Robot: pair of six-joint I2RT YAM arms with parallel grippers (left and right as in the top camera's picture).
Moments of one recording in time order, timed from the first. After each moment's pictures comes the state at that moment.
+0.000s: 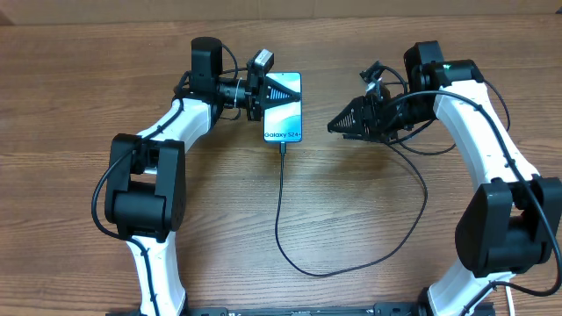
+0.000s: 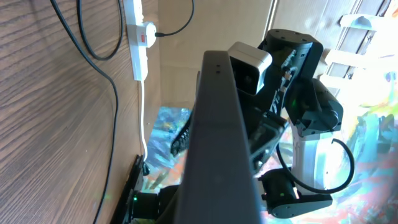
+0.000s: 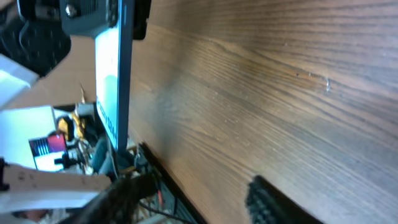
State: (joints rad) left arm -0.18 2.16 1.44 0.18 1.53 -1.09; right arm 0.08 1.87 1.56 -1.19 -0.93 -0.06
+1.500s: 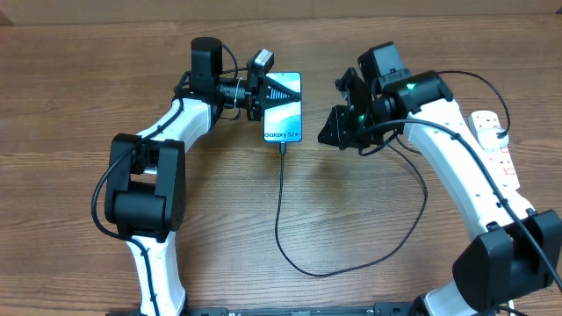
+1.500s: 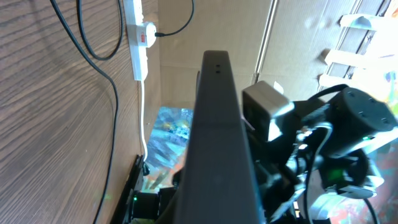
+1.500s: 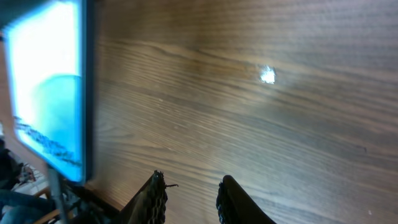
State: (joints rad) left arm -0.18 2.16 1.44 0.18 1.53 -1.09; right arm 0.32 1.72 1.51 -1.08 -0.45 0.29
